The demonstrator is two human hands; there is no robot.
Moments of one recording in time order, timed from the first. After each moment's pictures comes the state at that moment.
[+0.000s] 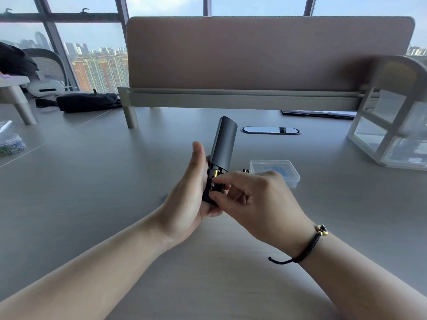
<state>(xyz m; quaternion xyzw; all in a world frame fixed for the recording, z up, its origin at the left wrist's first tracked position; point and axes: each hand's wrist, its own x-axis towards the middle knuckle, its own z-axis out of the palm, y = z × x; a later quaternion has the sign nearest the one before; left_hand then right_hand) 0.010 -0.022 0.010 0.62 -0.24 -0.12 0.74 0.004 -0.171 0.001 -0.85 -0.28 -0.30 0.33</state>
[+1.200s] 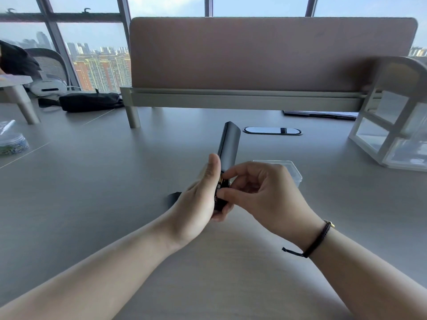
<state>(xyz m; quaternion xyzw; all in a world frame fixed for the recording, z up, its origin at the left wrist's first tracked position) 0.008 -0.024 0.003 0.68 -0.22 -0.08 0.70 0.001 -0.173 0.014 -0.81 -0.18 -0.10 0.55</state>
